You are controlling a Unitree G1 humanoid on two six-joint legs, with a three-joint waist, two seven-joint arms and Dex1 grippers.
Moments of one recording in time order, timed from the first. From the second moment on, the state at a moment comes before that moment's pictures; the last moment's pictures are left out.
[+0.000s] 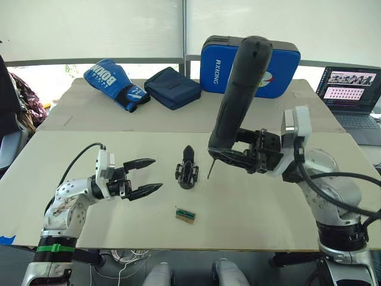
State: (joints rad) left arm -0.32 0.61 0.12 0.11 -0.60 0.15 -1.26; right arm -0.53 -0.52 -0.05 -0.34 0.75 0.43 0.93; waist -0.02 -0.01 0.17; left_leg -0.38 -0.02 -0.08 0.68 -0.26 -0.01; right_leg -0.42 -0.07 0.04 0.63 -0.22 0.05
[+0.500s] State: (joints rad) left arm -0.37 0.58 0.11 0.14 -0.59 0.19 -1.25; right arm -0.68 -0.44 -0.04 -0.19 0.73 0.45 0.86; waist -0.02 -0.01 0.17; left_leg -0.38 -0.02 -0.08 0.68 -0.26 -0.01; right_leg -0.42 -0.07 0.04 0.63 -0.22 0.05
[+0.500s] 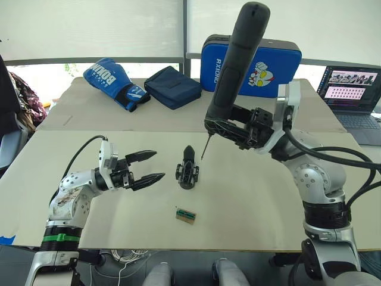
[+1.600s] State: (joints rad) left arm -0.33 0.56 0.04 0.13 -0.51 0.20 -1.25; right arm -0.72 -0.29 0.11 -0.12 0.58 0.46 0.91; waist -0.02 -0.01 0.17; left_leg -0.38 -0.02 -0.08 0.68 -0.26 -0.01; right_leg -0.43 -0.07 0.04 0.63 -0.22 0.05
